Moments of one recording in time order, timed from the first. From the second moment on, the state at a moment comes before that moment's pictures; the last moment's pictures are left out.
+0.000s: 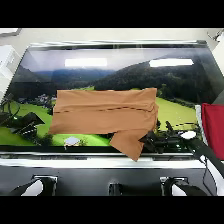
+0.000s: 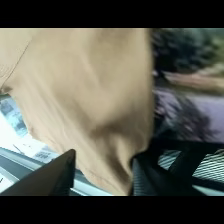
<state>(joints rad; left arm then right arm) 0.37 -1.09 0.95 1.19 -1.34 -1.51 -0.13 -1.17 0.38 -0.63 1.01 1.38</state>
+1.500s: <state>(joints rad) 0.59 -1.24 0.61 0.85 -1.03 -1.13 -0.09 -1.11 0.38 -0.58 1.06 1.32</state>
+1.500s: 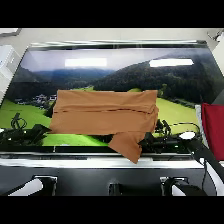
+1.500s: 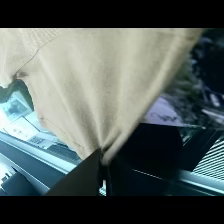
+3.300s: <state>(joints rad) 0.24 -1.64 1.45 0.89 -0.98 -1.34 -0.09 -1.50 1.25 -0.75 0.96 1.37</state>
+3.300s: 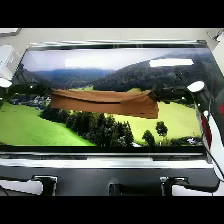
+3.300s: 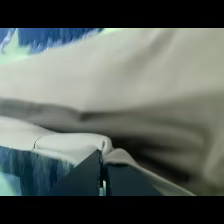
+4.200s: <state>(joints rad) 0.21 -1.90 1.63 0.98 -0.99 -1.39 -0.10 -1.74 1.34 -0.78 0.86 1.47</state>
